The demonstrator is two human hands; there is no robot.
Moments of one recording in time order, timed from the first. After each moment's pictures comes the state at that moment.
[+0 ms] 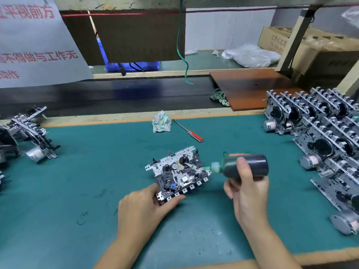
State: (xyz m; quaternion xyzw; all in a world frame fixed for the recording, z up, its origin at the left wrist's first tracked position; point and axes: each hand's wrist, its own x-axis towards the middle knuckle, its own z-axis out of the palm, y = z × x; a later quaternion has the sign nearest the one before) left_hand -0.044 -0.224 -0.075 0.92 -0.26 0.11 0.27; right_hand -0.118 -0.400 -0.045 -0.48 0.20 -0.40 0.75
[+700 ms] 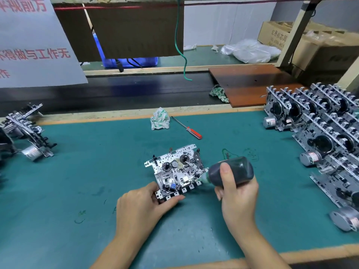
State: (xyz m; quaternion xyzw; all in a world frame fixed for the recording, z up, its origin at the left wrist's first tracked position) left_hand -0.044 -0.223 -0.073 0.90 -0.28 0.13 0.29; right_hand -0.119 -0.382 -0.060 -0.59 0.23 -0.42 0.65
